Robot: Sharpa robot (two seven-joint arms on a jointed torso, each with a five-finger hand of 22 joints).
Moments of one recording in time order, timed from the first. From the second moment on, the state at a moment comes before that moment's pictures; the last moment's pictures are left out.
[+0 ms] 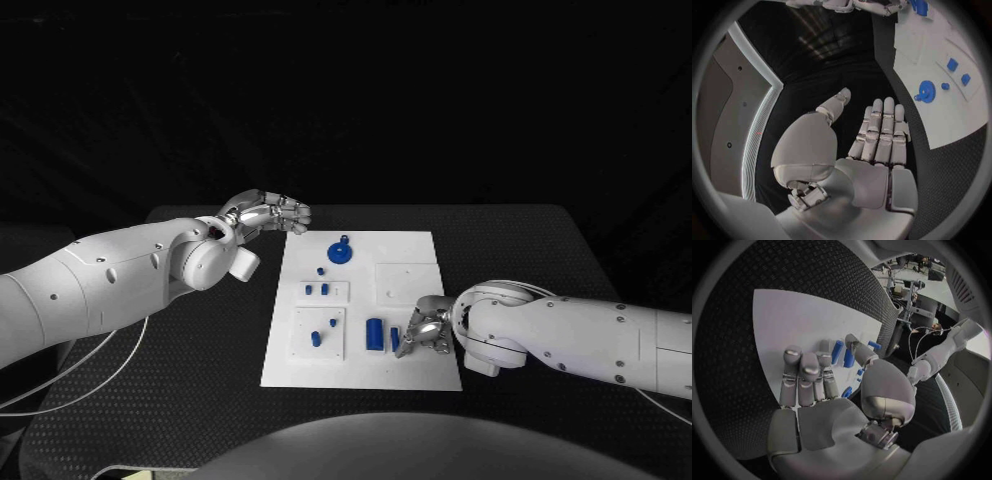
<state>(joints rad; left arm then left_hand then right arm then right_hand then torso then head) 1.17 -0.69 -0.18 1.15 -0.19 -0.05 0.27 1.08 -0.14 0.47 -0.18 0.05 0.82 0.19 0.26 0.51 1.15 0.14 0.09 0.10 0.91 0.13 0.40 0.50 0.02 0.71 0.03 0.23 1.31 1.04 -0.77 -0.25 1.55 -1.01 -0.06 -0.52 0.81 -0.20 0.65 -0.28 0.05 1.06 0.09 0.24 0.64 1.15 -0.02 1.13 0.97 1.30 -0.12 1.20 1.11 0.25 1.10 -0.03 1.01 1.29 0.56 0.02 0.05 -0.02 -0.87</state>
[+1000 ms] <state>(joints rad) 1.17 -0.69 -0.18 1.16 -0.19 -0.05 0.27 1.08 -0.14 0.47 -0.18 0.05 0.82 0.19 0.26 0.51 1.15 0.14 0.09 0.10 0.91 0.13 0.40 0.50 0.02 0.71 0.03 0.23 1.31 1.04 -0.74 -0.25 1.53 -1.09 -0.07 -0.53 0.84 -0.06 0.67 -0.29 0.05 1.08 0.07 0.25 0.64 1.15 -0.03 1.13 0.97 1.30 -0.12 1.21 1.11 0.25 1.10 -0.03 1.01 1.28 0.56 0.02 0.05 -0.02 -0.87</state>
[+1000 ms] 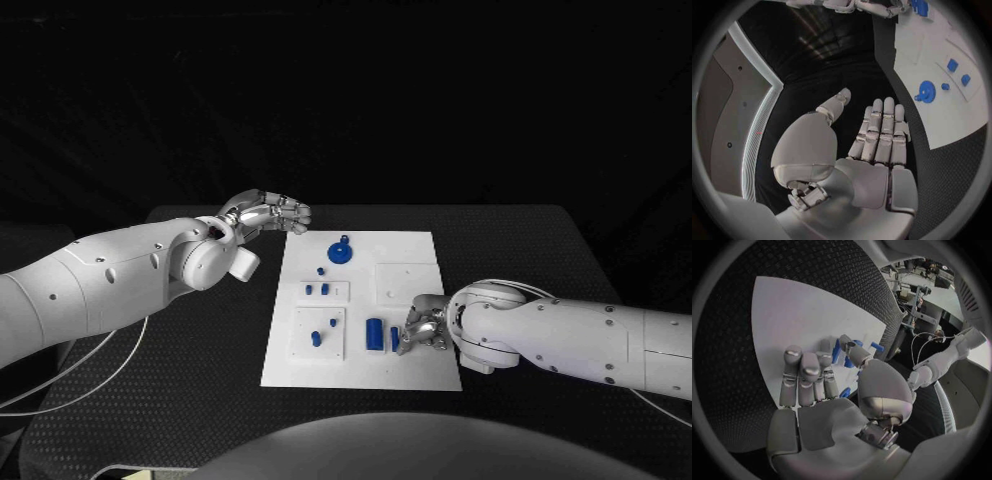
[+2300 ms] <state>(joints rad) 1.17 -0.68 -0.18 1.14 -0.19 -0.05 0.27 1.08 -0.14 0.47 -0.18 0.05 0.82 0.19 0.26 0.51 1.15 0.14 0.09 0.10 0.91 0.13 0.40 0.50 0.02 0.71 0.03 0.23 1.31 1.13 -0.85 -0.24 1.52 -0.98 -0.06 -0.41 0.77 -0.25 0.66 -0.24 0.05 1.01 0.11 0.22 0.63 1.09 0.00 1.12 0.97 1.24 -0.11 1.19 1.10 0.25 1.05 -0.01 0.98 1.27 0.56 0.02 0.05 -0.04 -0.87</state>
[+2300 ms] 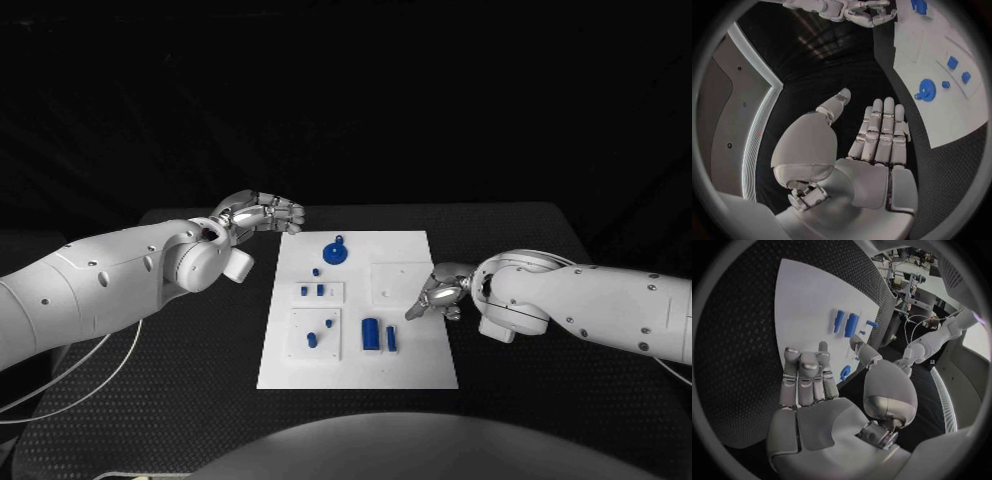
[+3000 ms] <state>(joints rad) 1.17 -0.68 -0.18 1.15 -0.19 -0.05 0.27 1.08 -0.14 0.47 -0.18 0.05 0.82 0.19 0.26 0.51 1.15 0.14 0.09 0.10 0.91 0.13 0.40 0.50 0.02 0.71 0.03 0.23 1.31 1.09 -0.79 -0.24 1.55 -1.07 -0.08 -0.44 0.82 -0.22 0.64 -0.26 0.05 1.09 0.07 0.28 0.68 1.14 -0.04 1.15 0.97 1.28 -0.13 1.21 1.10 0.25 1.08 -0.02 0.99 1.28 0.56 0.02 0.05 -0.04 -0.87</state>
